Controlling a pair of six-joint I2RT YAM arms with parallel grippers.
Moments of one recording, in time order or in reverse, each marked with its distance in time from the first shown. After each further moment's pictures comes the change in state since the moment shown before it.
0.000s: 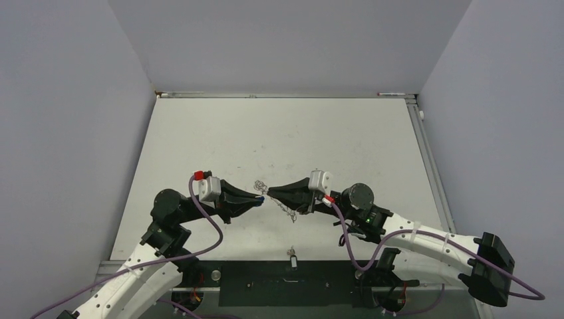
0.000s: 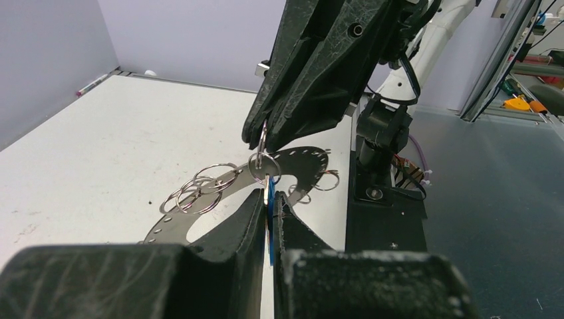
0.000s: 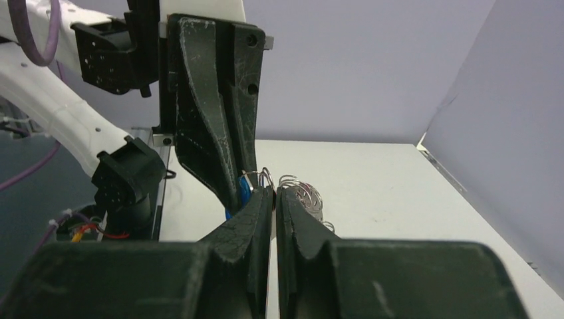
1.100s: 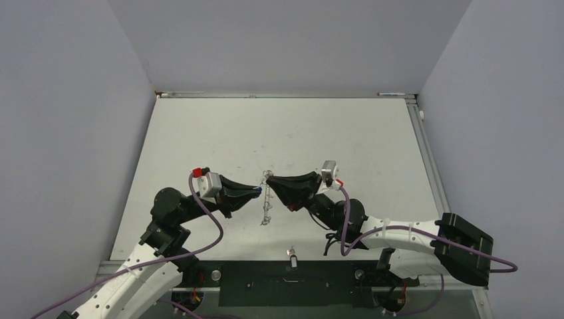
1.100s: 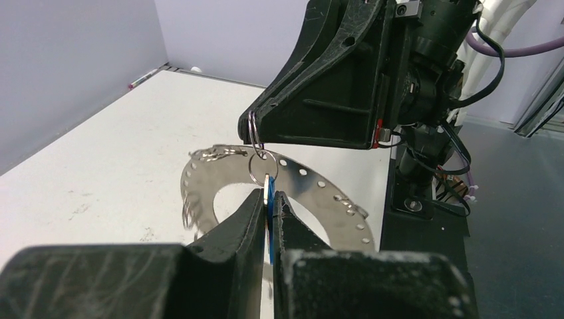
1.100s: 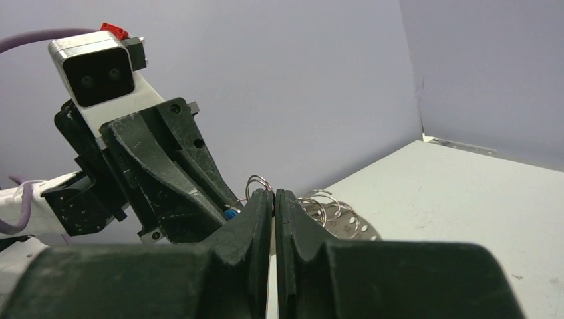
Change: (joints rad) left arm 0.001 0.002 0.017 -0.042 -0.121 0.055; right arm 0.072 0.241 -0.146 0.624 0.421 0.436
